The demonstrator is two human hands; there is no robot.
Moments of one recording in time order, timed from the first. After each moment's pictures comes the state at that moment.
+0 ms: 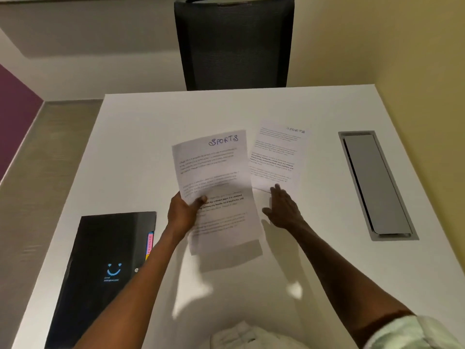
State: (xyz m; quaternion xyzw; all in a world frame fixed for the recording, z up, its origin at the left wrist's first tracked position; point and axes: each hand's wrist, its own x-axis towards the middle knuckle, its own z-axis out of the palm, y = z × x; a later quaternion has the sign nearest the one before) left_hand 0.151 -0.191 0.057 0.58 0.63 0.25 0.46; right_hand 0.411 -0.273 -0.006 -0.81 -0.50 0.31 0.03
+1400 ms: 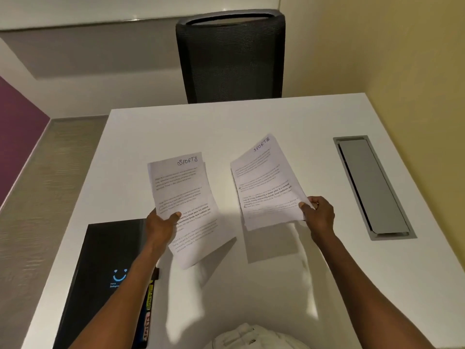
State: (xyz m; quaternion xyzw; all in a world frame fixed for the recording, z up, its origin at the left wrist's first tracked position) left_hand 0.089 -0.194 0.044 0.44 0.69 0.27 0.51; right_hand 0.446 -0.329 0.019 -0.84 -0.16 0.26 0.45
